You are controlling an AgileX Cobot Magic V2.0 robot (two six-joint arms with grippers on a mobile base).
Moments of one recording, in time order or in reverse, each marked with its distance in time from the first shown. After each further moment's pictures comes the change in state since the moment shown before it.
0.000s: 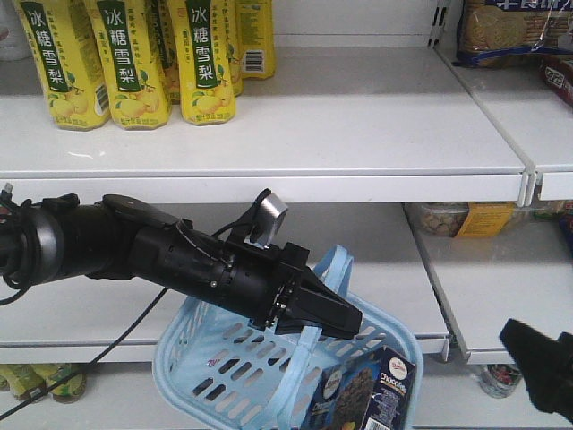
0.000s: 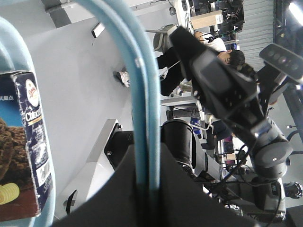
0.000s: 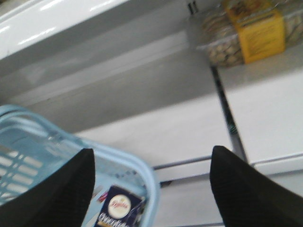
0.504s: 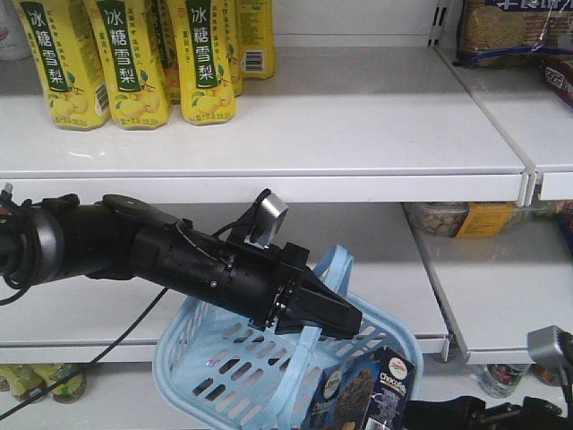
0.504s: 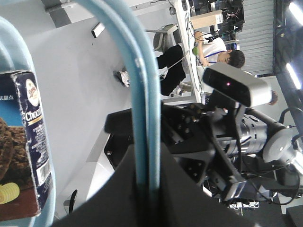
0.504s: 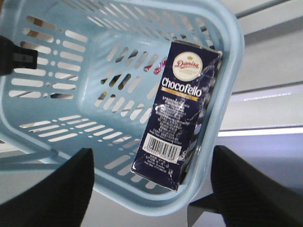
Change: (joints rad) left arm 0.000 0.000 0.000 0.000 0.000 0.000; right arm 0.208 0.268 -0.001 0.462 0.151 -0.175
